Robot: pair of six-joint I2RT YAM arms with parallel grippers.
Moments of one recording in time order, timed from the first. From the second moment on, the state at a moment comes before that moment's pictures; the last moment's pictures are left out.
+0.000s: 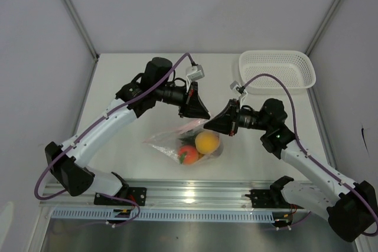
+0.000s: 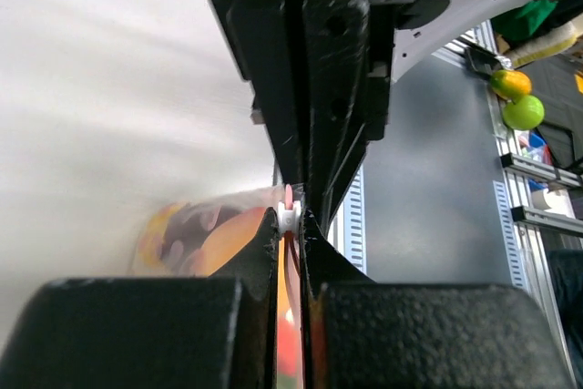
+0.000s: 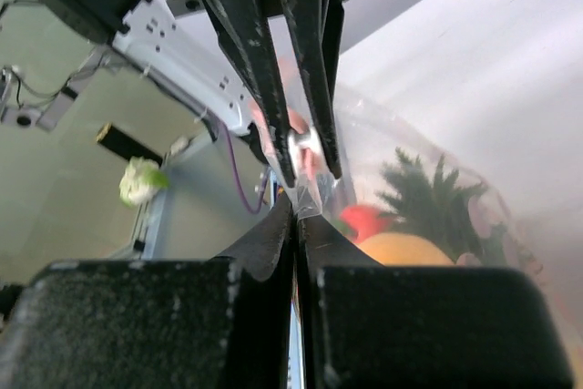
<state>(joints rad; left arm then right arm) -0.67 1.39 1.43 -0.52 0.95 -0.07 0.56 1.00 0.70 0.40 -0.91 0.68</state>
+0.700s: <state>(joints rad) -0.67 1.36 1.41 -0.54 0.93 -0.04 0.55 0.88 0.64 0.38 -0.69 0.73</state>
